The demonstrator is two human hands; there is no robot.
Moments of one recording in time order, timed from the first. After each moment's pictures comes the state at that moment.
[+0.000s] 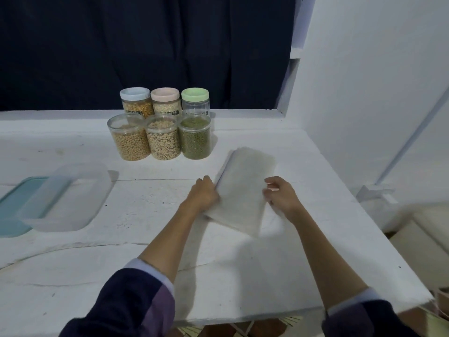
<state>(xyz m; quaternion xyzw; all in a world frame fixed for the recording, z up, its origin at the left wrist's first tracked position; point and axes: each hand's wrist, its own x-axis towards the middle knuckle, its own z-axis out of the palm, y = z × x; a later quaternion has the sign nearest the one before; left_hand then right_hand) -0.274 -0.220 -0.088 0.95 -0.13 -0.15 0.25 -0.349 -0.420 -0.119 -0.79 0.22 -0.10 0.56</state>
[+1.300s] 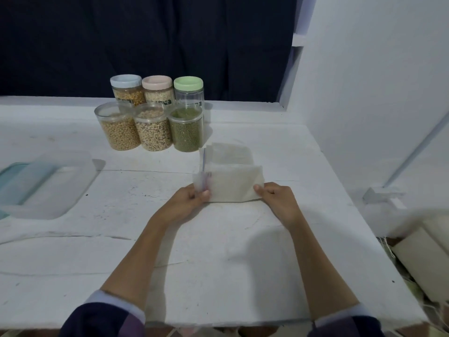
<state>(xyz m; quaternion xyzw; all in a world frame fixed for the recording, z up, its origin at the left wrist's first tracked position) -0.308 -0.215 -0.114 0.78 -0.17 -0.18 0.57 -0.364 -0.445 -0.127 -0.80 0.14 -0.10 0.57</state>
